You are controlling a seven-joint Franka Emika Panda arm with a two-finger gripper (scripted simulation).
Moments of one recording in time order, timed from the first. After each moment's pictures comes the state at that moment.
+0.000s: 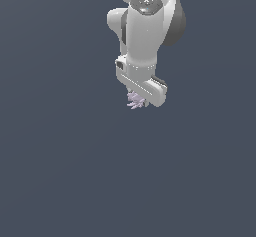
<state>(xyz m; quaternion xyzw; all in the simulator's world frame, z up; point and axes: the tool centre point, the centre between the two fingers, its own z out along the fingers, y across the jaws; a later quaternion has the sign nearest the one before) -0.038 0.039 0.245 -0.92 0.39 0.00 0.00</state>
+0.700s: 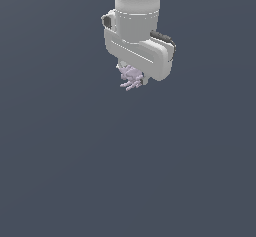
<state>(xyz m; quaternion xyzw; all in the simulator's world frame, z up) -0.014 0.018 0.369 -0.92 0.39 0.00 0.00</state>
